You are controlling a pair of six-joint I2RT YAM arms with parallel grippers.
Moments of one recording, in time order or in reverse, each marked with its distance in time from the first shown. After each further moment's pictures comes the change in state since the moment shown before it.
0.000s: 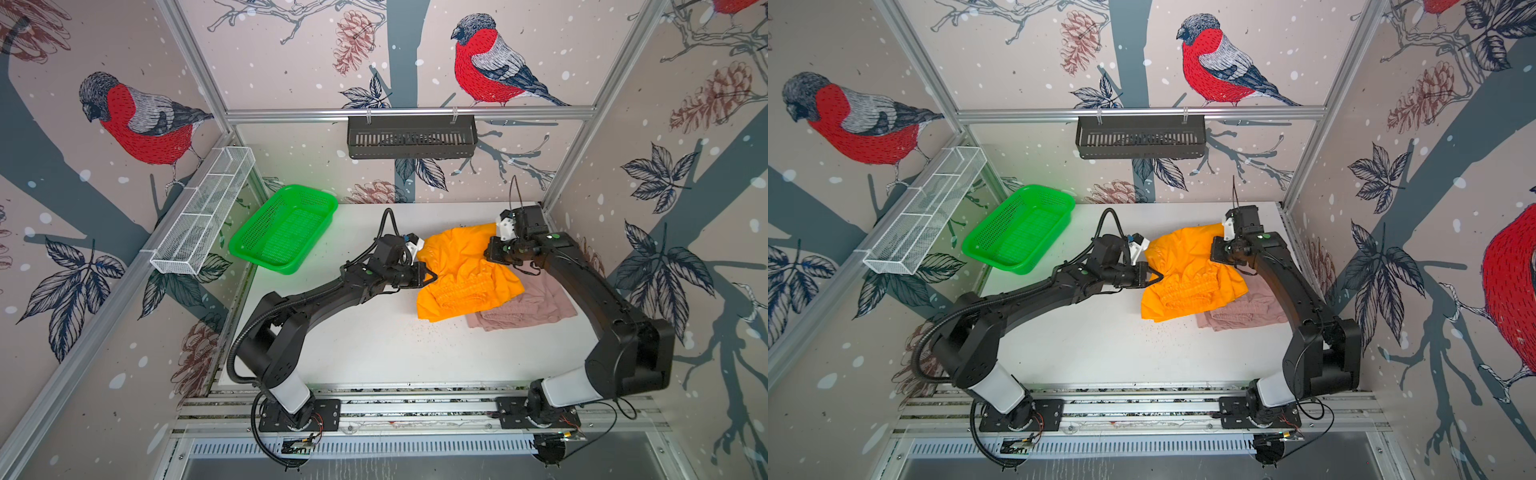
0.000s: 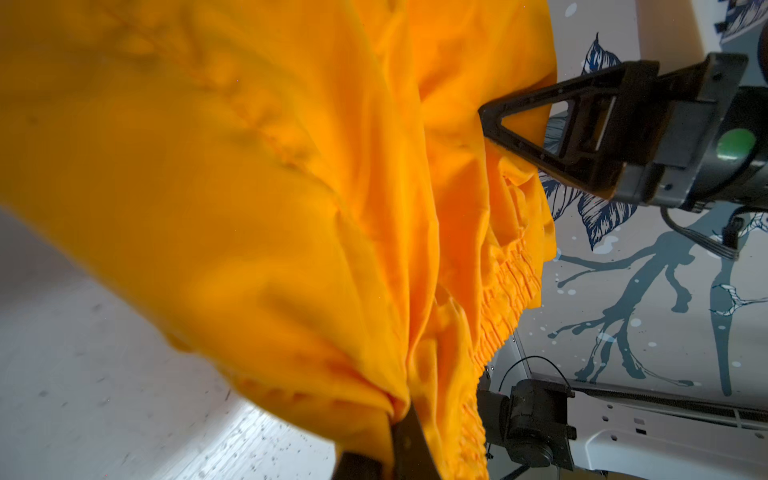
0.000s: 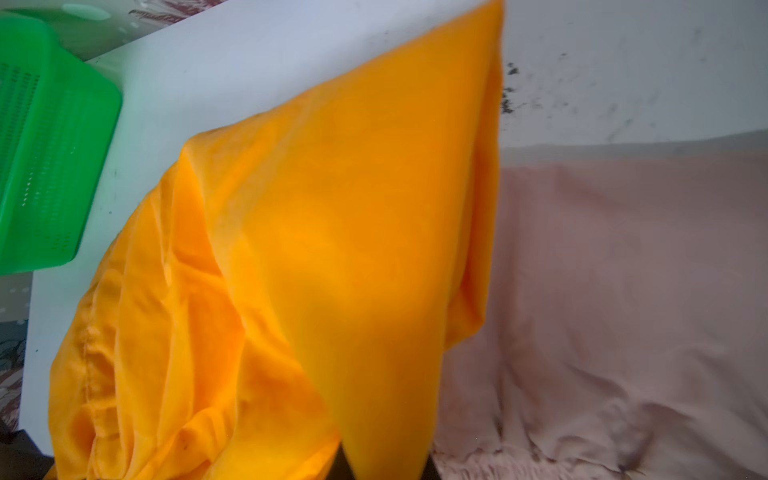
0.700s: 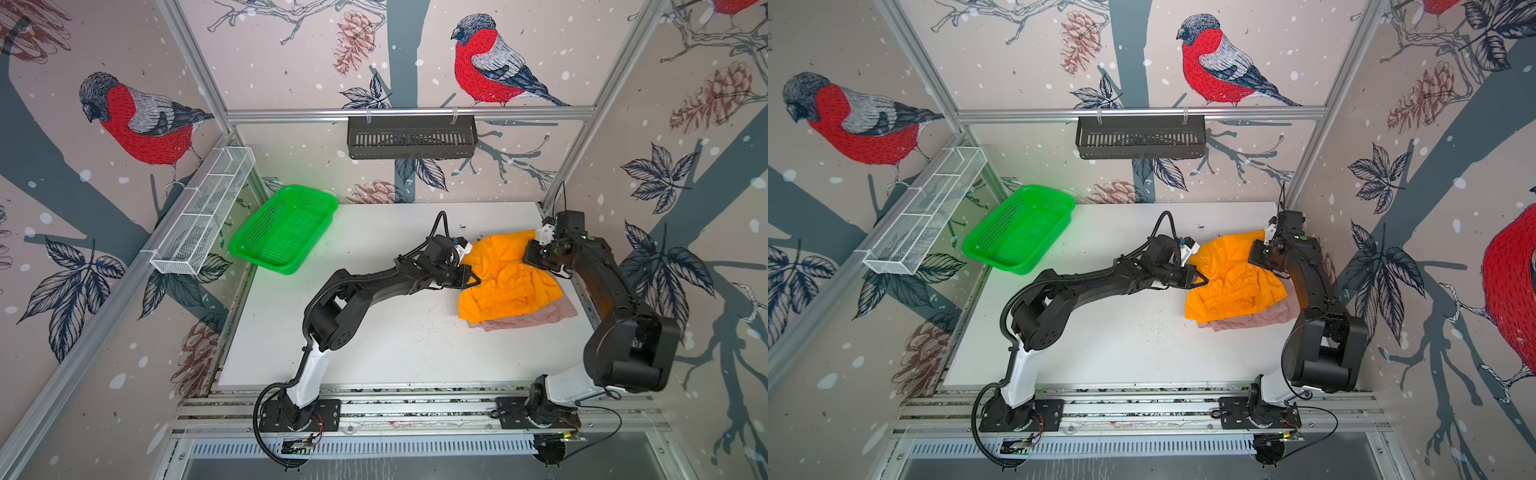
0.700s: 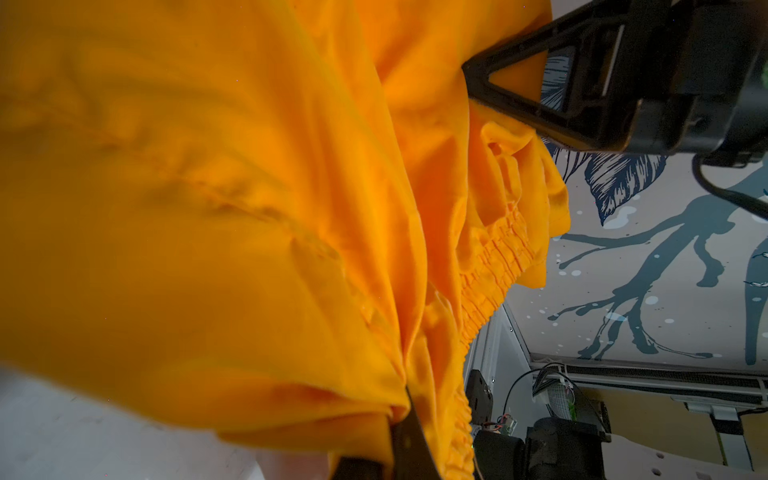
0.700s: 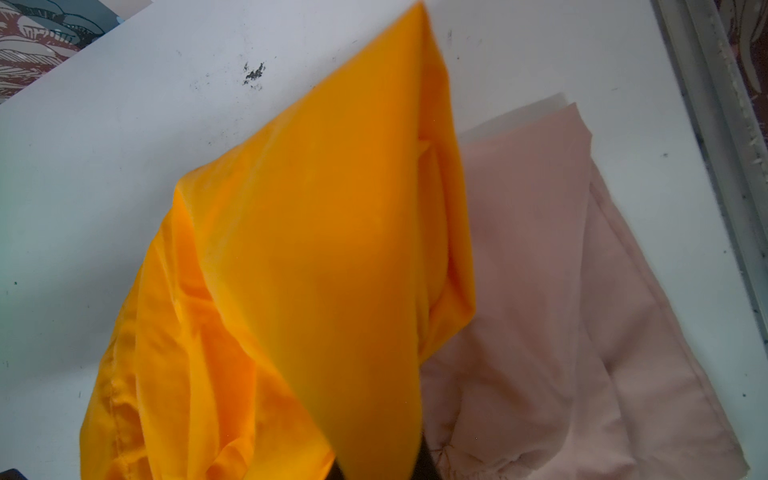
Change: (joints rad) left arm -0.143 0.435 0.402 0.059 0.047 0.006; right arm -0.299 0.071 -0.005 -0.009 -0.008 -0.128
